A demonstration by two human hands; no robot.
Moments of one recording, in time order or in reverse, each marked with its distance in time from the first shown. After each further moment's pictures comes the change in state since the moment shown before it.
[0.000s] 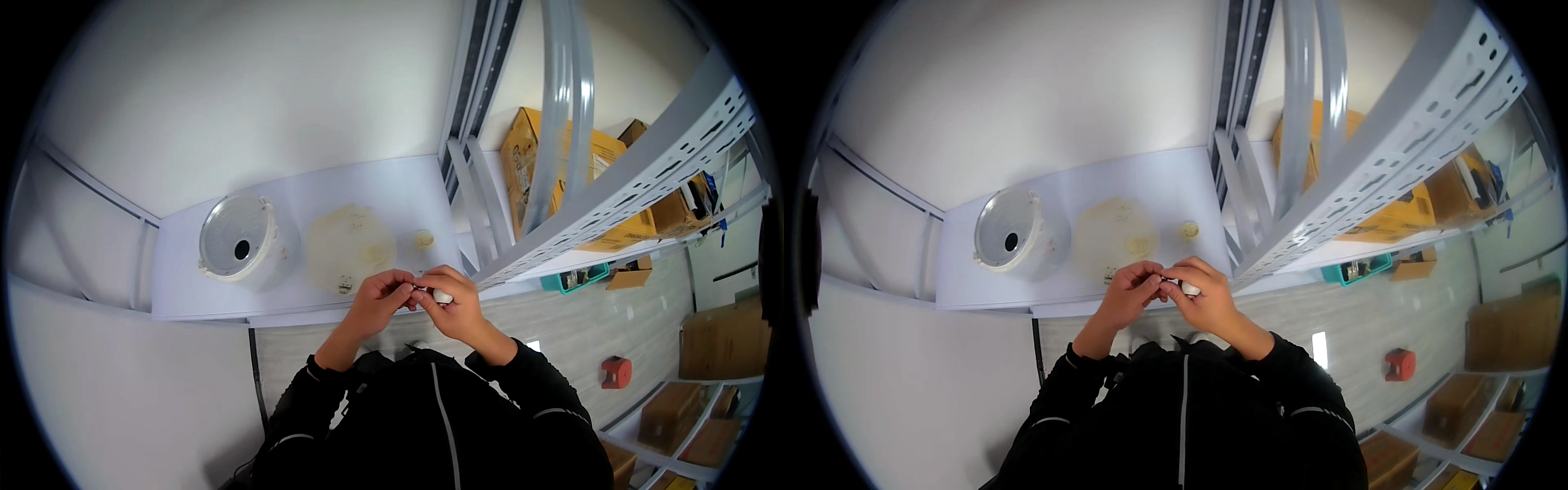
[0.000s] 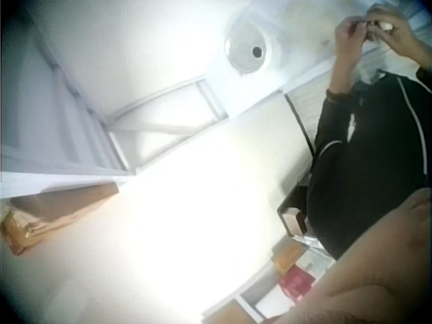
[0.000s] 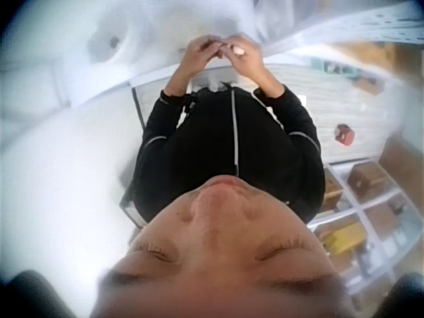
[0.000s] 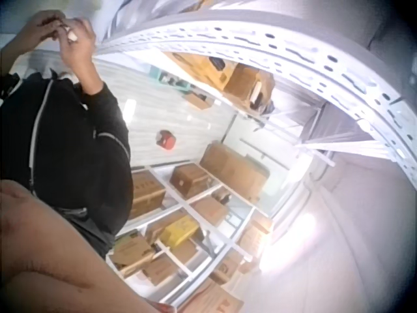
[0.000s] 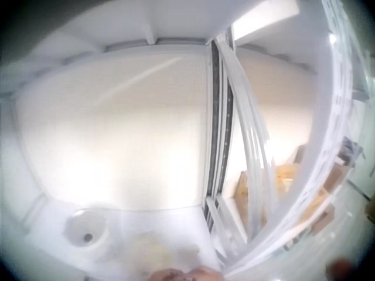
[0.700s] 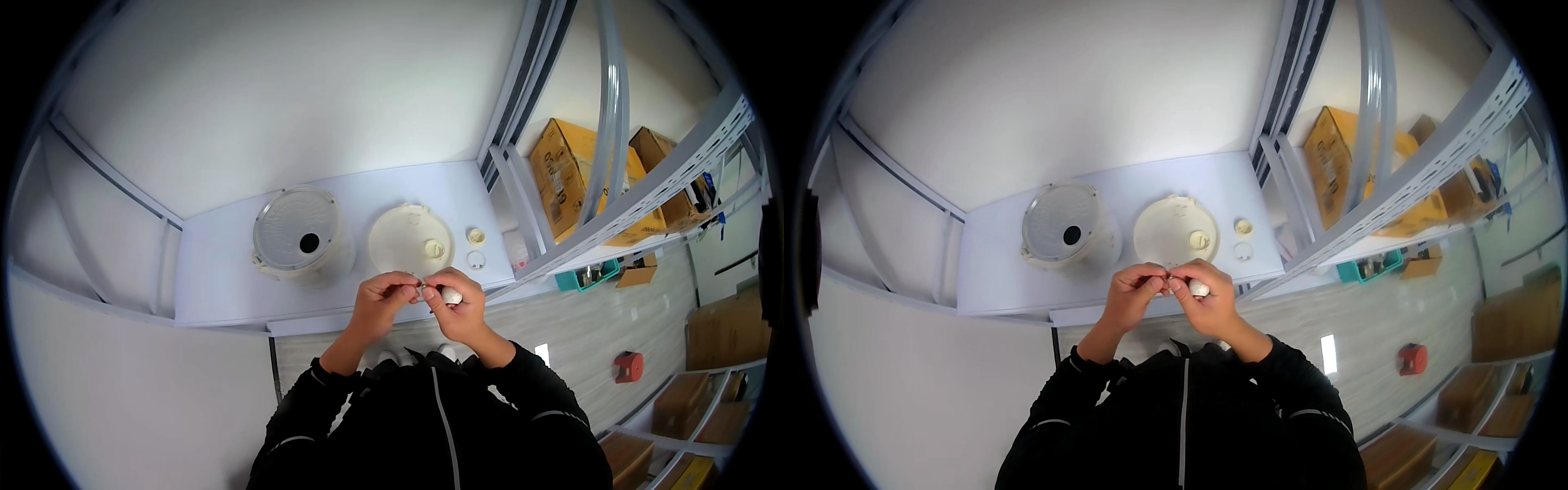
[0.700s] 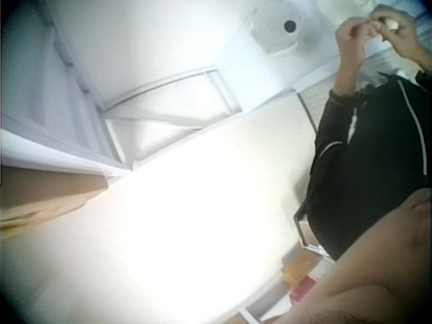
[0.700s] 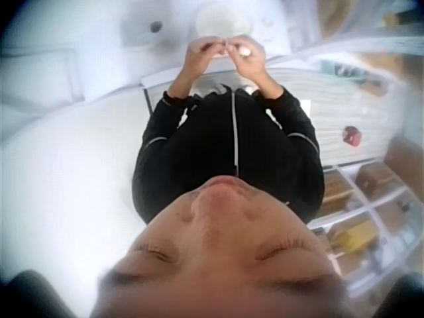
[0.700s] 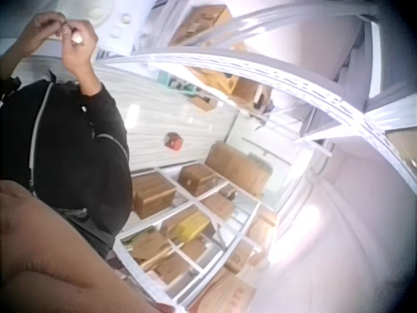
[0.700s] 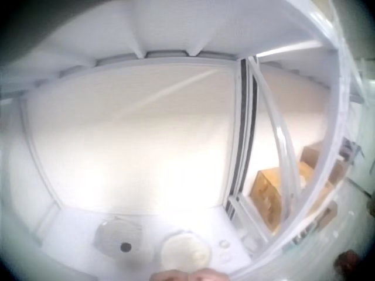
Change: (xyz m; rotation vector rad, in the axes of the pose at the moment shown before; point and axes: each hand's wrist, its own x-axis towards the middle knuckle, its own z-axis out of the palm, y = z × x) left_hand -0.081 0.049 -0.094 0.062 0.065 0.303; right_hand 0.011 -0.059 0.135 0.171 0.093 0.049
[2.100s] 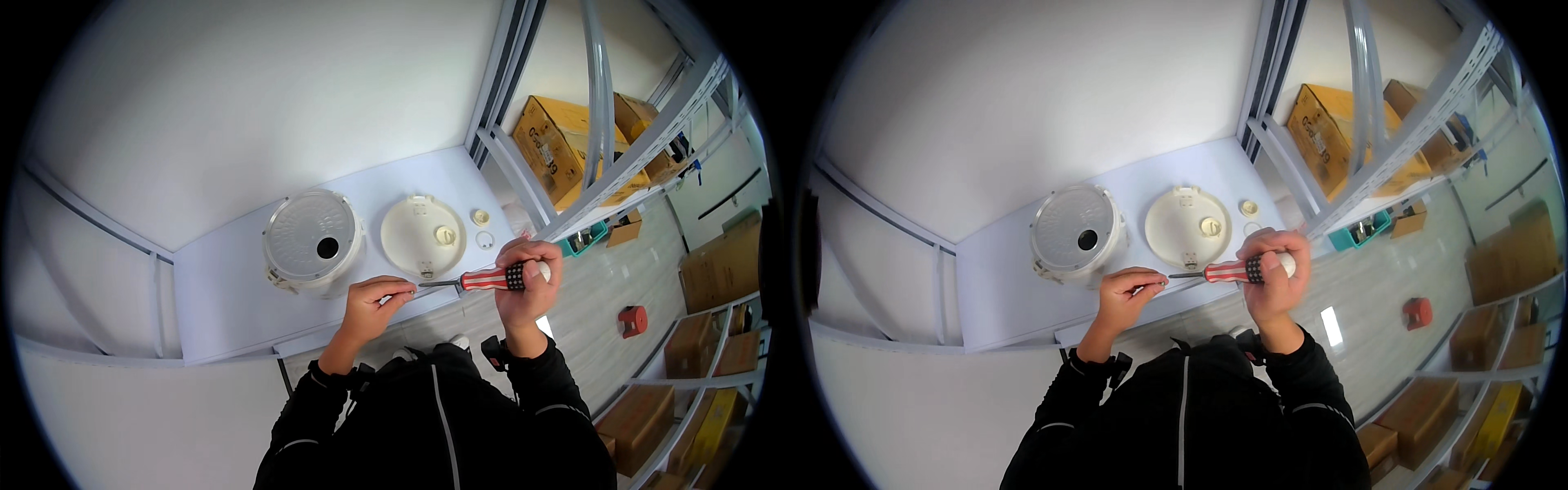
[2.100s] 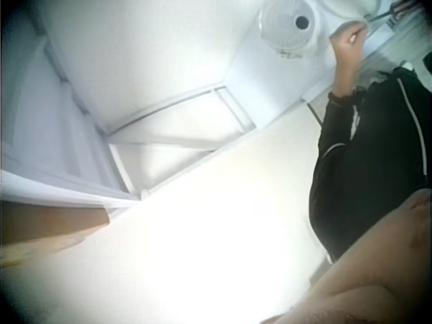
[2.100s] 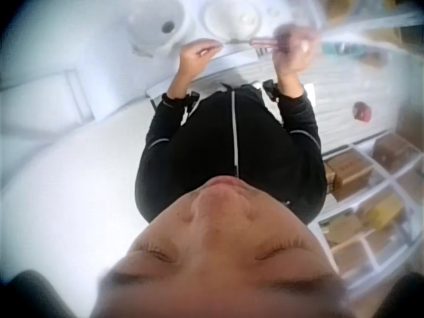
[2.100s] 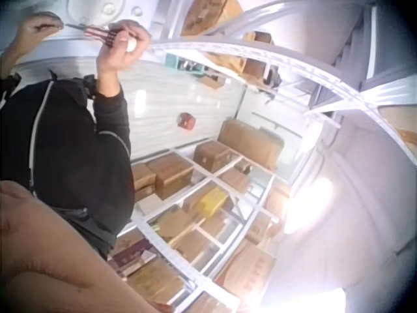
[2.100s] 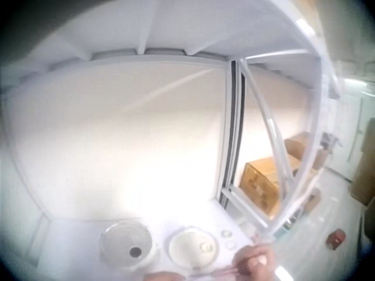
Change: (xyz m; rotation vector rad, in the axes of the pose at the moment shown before) left_hand -0.011 0.042 -0.072 0.585 -0.144 0.260; right_hand 0.012 -0.041 0.022 0.216 0.490 -0.299
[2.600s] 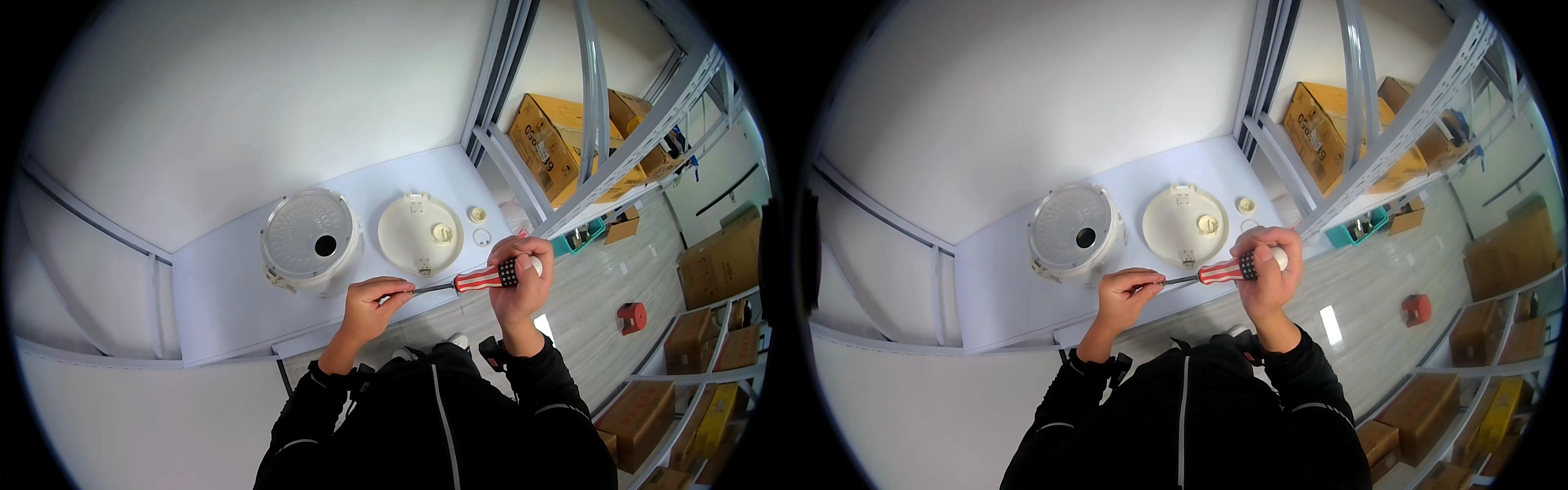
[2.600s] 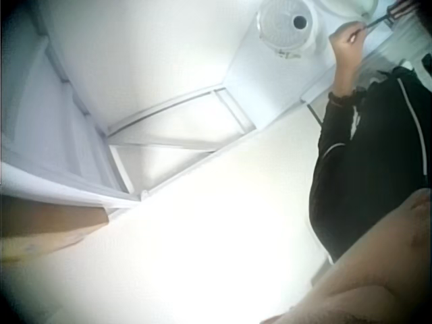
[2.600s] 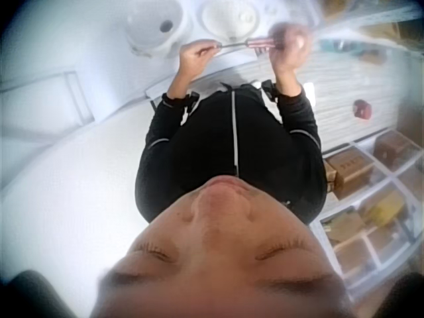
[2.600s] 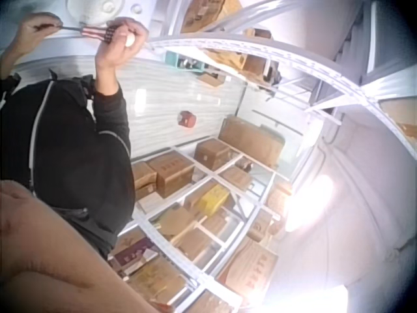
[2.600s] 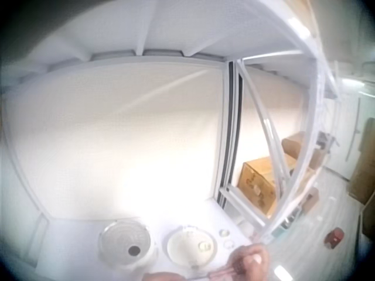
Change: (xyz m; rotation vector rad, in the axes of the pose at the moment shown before) left_hand -0.008 -0.002 0.004 -0.080 0.017 -0.024; right_hand -0.008 -0.003 0.001 -0.024 0.003 0.093
